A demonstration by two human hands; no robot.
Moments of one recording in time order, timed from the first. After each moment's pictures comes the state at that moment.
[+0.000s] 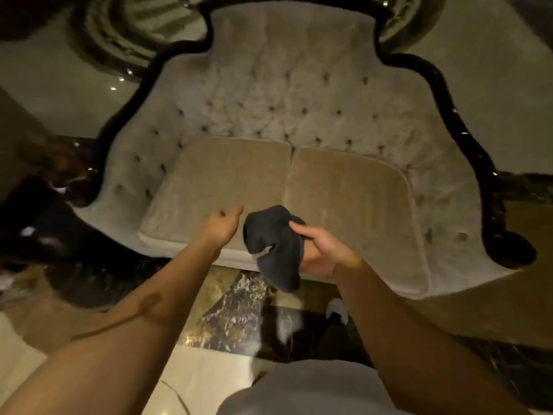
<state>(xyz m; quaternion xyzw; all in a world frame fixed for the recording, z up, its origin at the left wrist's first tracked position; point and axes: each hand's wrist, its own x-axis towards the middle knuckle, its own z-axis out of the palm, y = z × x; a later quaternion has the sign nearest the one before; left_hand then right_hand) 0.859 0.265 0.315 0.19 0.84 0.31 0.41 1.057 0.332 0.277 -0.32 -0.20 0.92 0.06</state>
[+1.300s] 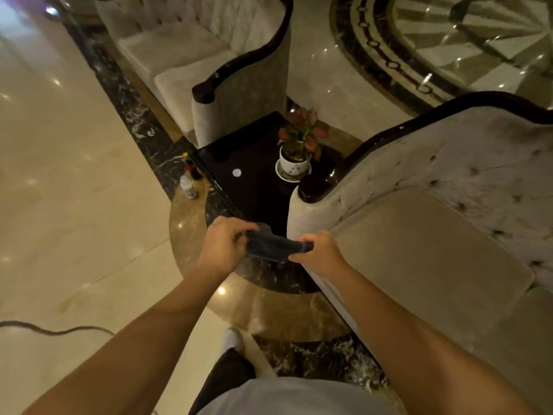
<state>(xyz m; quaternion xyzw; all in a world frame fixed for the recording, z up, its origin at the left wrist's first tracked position) 0.387 -0.065 0.279 0.24 0.92 0.31 0.03 0.460 0.154 0.232 -0.17 -0.85 0.50 -0.08</state>
